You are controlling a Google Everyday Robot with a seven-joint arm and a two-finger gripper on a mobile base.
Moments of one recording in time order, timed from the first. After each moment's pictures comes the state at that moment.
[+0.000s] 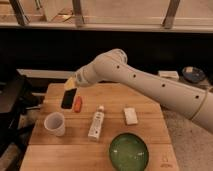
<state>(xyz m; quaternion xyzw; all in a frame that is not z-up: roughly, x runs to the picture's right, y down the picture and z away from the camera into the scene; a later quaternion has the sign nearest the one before) -0.145 -0.018 0.653 -0.32 -0.21 0.55 0.74</state>
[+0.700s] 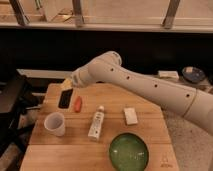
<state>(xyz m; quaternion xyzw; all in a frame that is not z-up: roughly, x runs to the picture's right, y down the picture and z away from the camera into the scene) -0.172 -0.016 0.670 -0.32 -0.23 0.54 0.75</state>
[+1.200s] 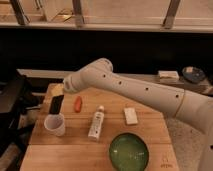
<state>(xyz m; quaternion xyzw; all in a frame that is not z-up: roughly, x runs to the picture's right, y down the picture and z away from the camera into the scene) -0.214 0.015 0.668 -0.35 -0.25 0.53 0.73</state>
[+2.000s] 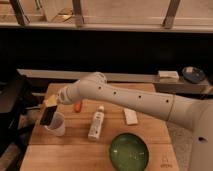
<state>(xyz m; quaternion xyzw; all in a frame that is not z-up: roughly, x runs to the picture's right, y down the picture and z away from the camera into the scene) -0.242 0.064 0.683 -0.40 -0.26 0.54 0.69</state>
